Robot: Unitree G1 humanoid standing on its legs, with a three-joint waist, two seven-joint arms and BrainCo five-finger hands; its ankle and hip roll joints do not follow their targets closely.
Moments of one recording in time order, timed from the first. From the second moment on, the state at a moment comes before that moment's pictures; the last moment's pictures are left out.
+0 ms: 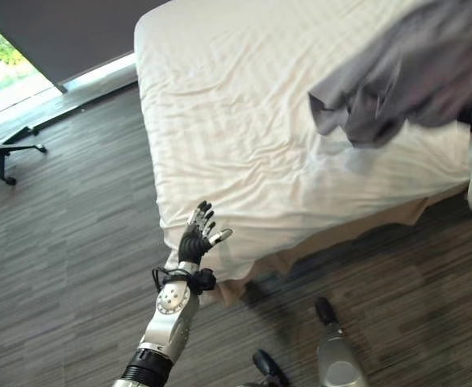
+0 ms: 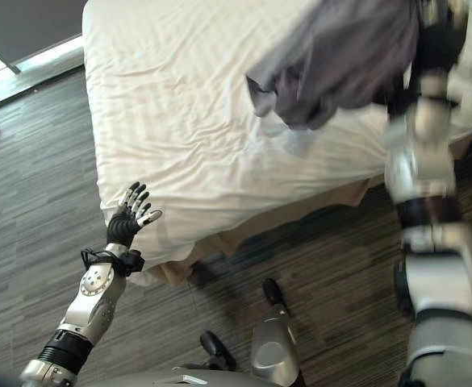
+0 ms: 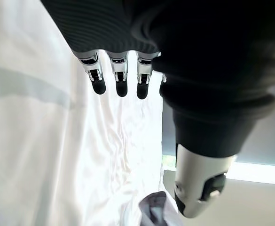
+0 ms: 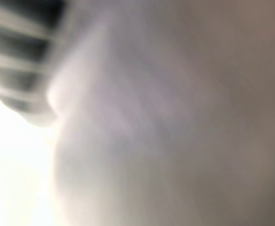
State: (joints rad) left arm -0.07 0.33 -0.23 0.23 -0.52 -0.29 0.10; right arm -0.69 -0.75 0.04 0.44 0.84 -0.29 -0.23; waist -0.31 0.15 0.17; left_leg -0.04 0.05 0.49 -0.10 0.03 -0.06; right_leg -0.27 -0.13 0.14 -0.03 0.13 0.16
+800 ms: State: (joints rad) left arm -0.03 0.20 -0.20 0.21 -0.45 -0.26 0.11; right arm -0.07 -0.32 -0.52 0.04 1.12 -0.55 -0.05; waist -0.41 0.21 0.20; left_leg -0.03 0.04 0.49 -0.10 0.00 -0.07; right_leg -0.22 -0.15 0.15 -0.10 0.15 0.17
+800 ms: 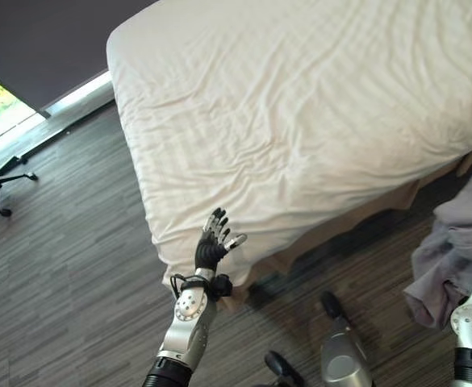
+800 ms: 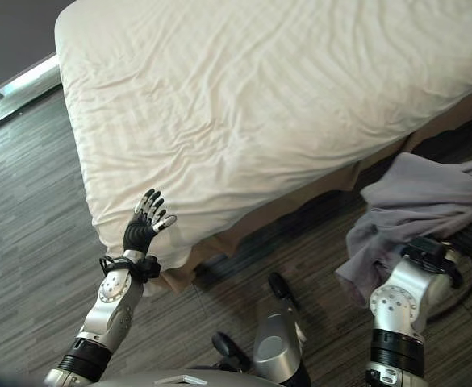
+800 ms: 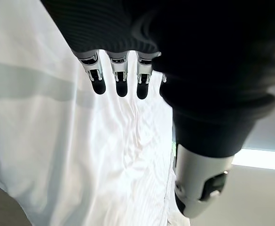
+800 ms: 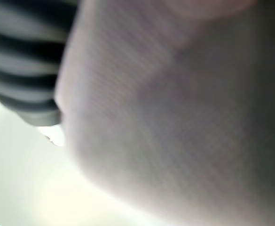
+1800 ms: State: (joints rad) left arm -0.15 0.42 -0.10 0.22 -0.39 -0.28 0.15; right arm -0.08 -0.23 -0.37 0.08 1.19 -0.58 -0.08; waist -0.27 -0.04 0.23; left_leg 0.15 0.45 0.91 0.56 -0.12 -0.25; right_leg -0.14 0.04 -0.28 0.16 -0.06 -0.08
